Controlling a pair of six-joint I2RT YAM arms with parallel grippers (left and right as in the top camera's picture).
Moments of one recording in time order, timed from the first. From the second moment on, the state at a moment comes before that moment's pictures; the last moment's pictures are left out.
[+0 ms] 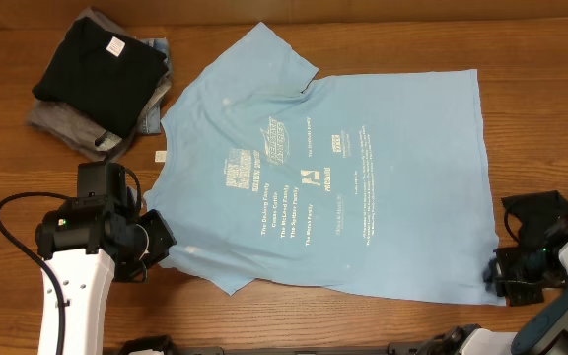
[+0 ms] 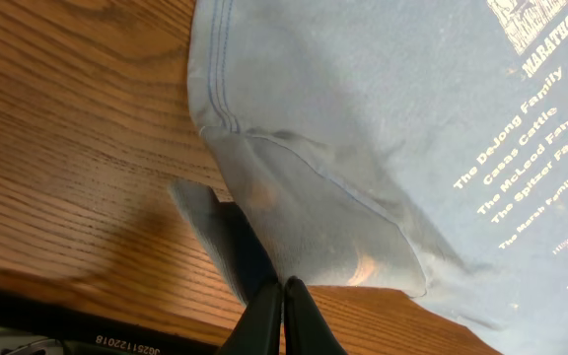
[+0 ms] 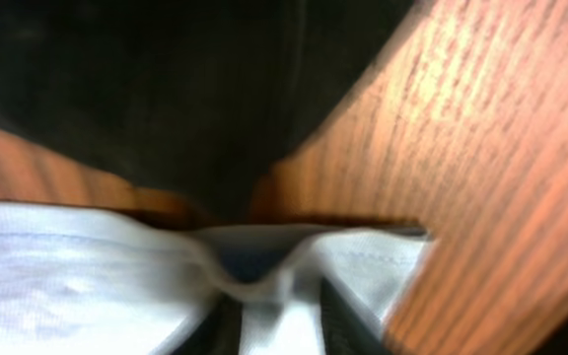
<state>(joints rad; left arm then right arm) 0.12 1.14 0.95 -1.25 0.16 -0.47 -0.75 1.53 0.71 -0.92 -0.06 0.70</state>
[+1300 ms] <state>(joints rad) 0.12 1.21 1.11 -1.00 0.10 -0.48 -0.67 1.37 1.02 -1.00 -0.51 0.70</state>
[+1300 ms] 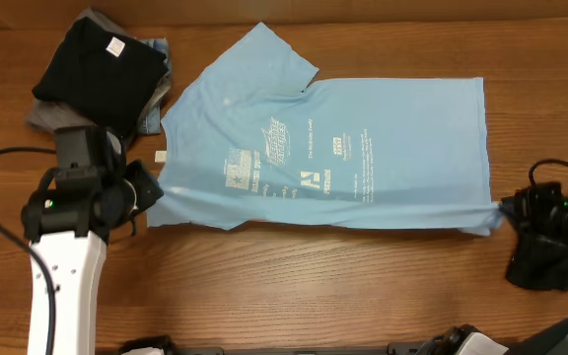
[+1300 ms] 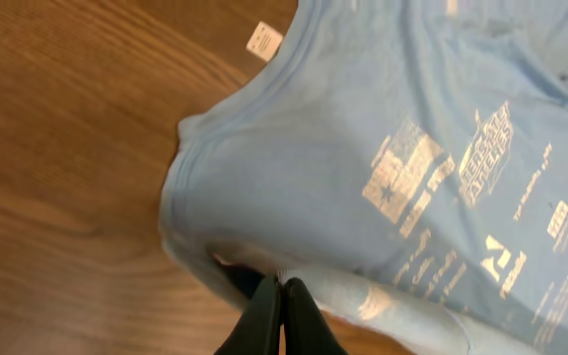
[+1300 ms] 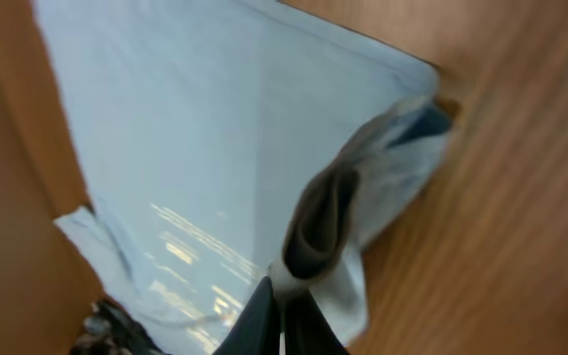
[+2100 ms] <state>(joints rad) 0.12 1.44 1.11 -0.68 0.14 -0.48 -0.52 1.55 1.02 -0.58 -0.58 0.92</state>
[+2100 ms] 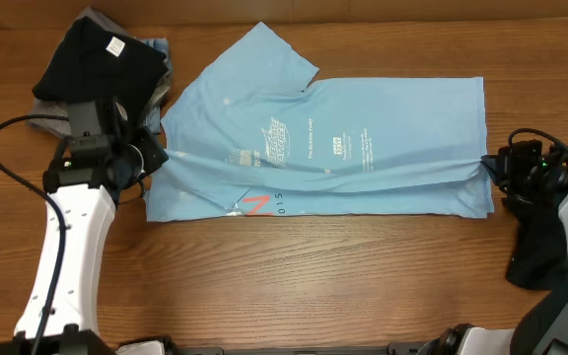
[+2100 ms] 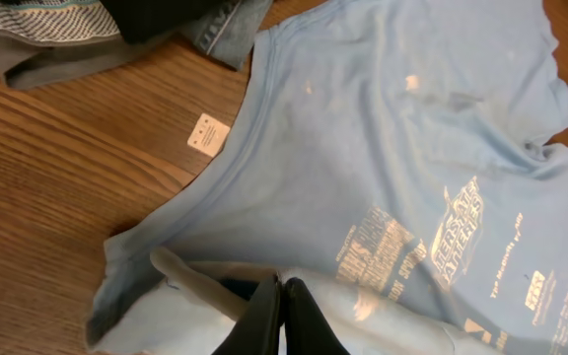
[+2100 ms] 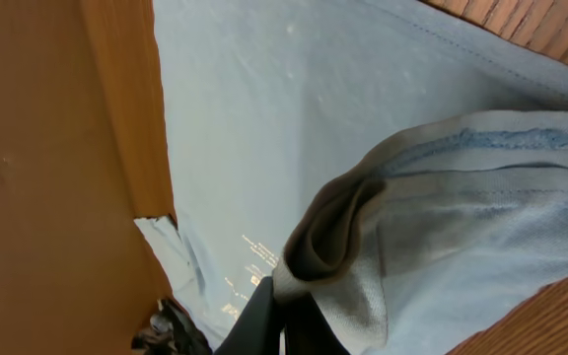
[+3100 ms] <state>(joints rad) 0.14 1.50 1.12 -0.86 0.17 -0.38 -0.55 1.55 1.03 -0.83 -0.43 0.65</state>
